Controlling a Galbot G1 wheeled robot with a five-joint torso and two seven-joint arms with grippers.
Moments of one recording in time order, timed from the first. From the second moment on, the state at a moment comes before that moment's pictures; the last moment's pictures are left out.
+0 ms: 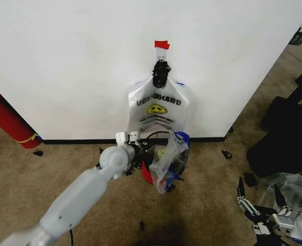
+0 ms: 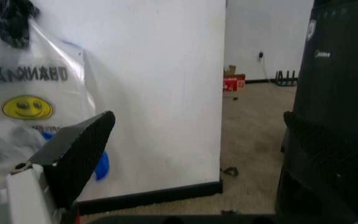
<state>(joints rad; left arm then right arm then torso) 0.77 -1.09 0.06 -1.84 -1.28 0.44 -0.65 -1.98 1.45 0.65 2.16 0.20 0.59 0.13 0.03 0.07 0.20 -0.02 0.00</state>
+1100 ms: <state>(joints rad) 1.18 -1.22 -0.03 -1.99 -0.97 0.19 -0.77 -1.95 1.42 0.60 2.14 0.18 0.55 0.15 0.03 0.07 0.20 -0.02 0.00</state>
